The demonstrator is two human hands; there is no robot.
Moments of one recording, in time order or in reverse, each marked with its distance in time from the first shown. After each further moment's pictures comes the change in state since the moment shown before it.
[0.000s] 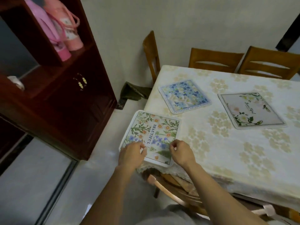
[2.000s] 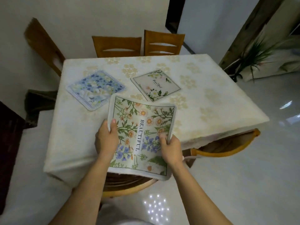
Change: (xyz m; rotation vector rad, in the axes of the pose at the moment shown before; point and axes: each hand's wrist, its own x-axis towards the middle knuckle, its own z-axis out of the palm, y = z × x) left_hand -0.003 0.200 0.077 -0.590 0.102 0.185; right_hand -0.142 0.139 -0.107 0.505 0.614 0.471
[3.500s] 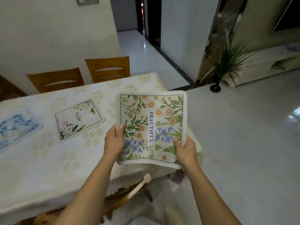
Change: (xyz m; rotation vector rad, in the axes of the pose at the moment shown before) left_hand -0.105 0.356 0.520 -0.092 -0.099 0.100; right_hand 0.354 0.220 -0.515 0.404 0.057 0.023
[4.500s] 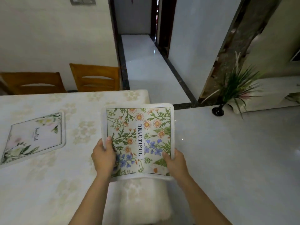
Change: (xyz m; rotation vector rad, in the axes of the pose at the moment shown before) left_hand 0.126 0.058 0.213 -0.005 0.423 -0.198; right_hand 0.294 -0.014 -0.064 -0.187 -0.290 -0.022
